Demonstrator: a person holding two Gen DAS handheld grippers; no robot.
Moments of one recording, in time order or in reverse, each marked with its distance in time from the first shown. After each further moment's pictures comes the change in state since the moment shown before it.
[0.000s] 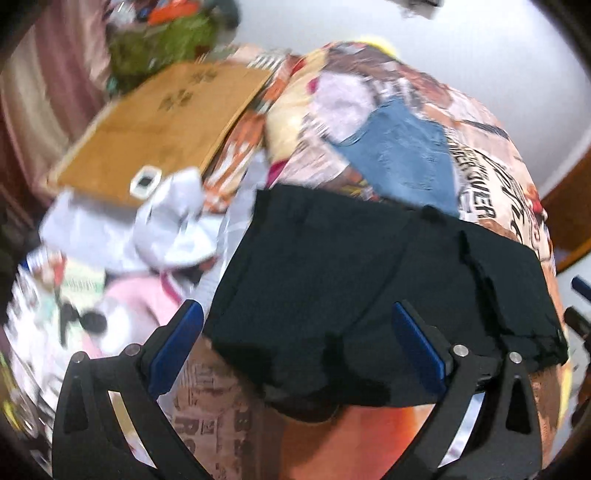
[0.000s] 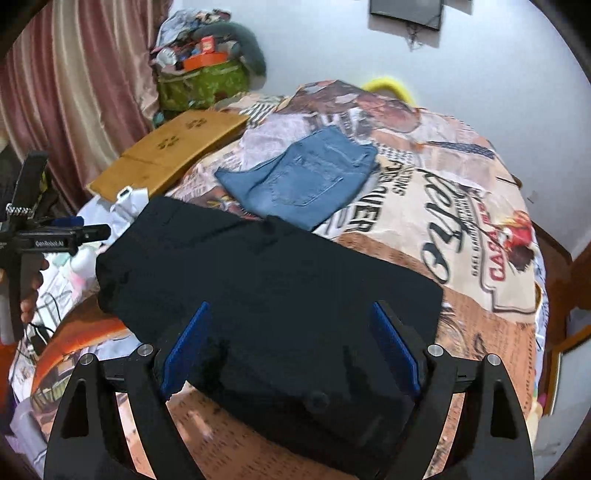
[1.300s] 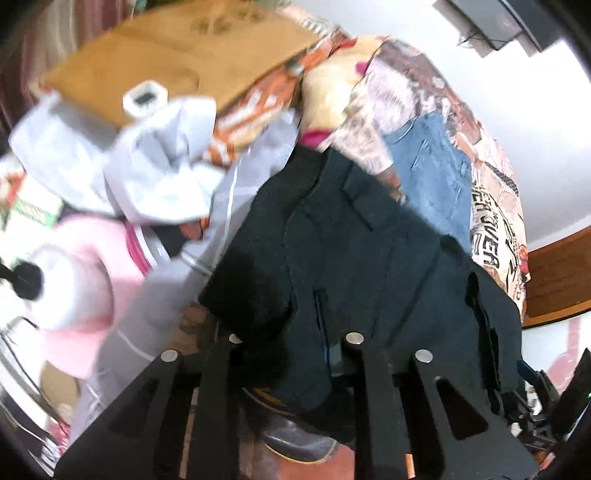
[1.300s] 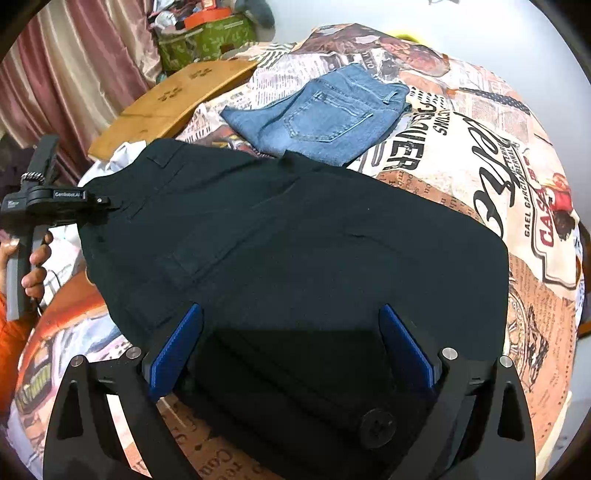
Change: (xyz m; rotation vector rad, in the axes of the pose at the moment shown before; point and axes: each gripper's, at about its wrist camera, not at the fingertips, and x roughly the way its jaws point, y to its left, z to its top) left arm 0.043 0.035 0.007 -0.235 0.044 -0.123; right arm 0.052 0.008 -0.021 0.038 0.161 0.077
